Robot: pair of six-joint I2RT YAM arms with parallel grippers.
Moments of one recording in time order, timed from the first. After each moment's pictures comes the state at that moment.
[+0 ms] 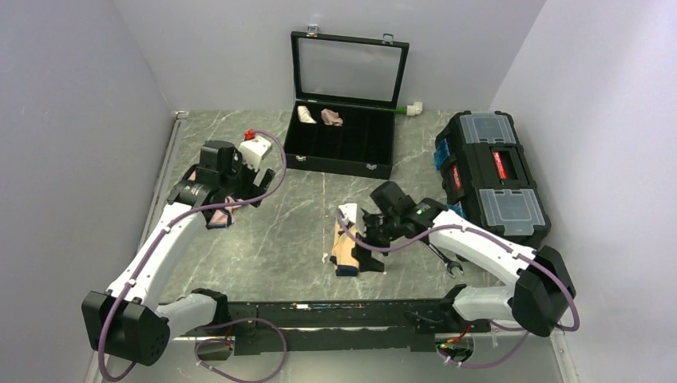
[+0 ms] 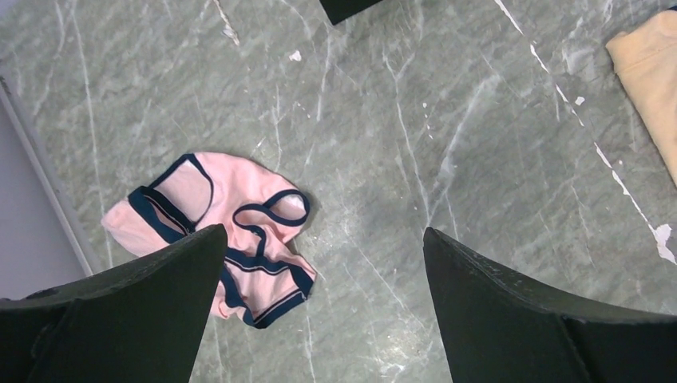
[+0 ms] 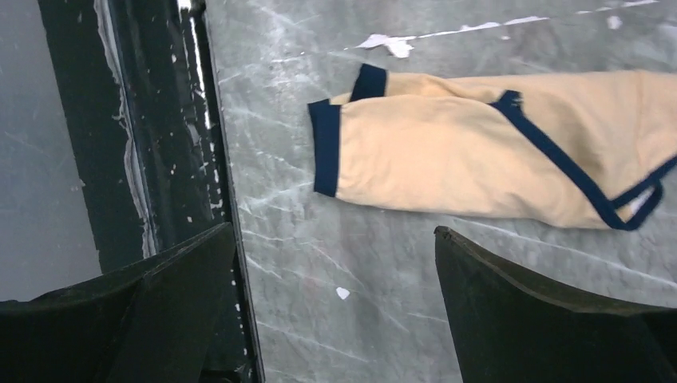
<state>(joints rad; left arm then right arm) -0.27 1.12 1.02 -0.55 0.05 0.33 0.69 1.24 0.88 -0.66 -0.56 -0.50</state>
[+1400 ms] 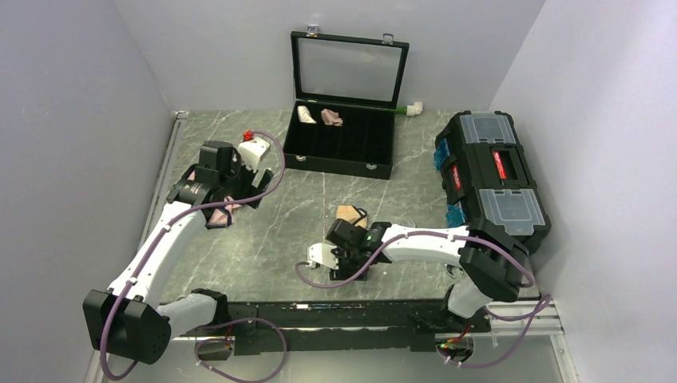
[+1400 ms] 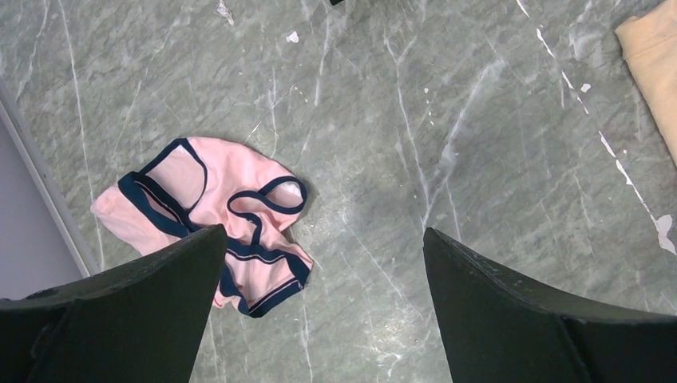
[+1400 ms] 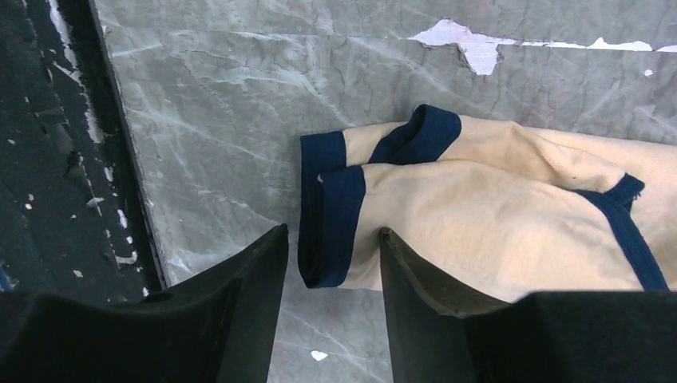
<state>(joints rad) -0.25 1.13 1.02 -0.59 0.07 0.32 1.09 1.55 0.86 -0.51 -0.13 -0.51</state>
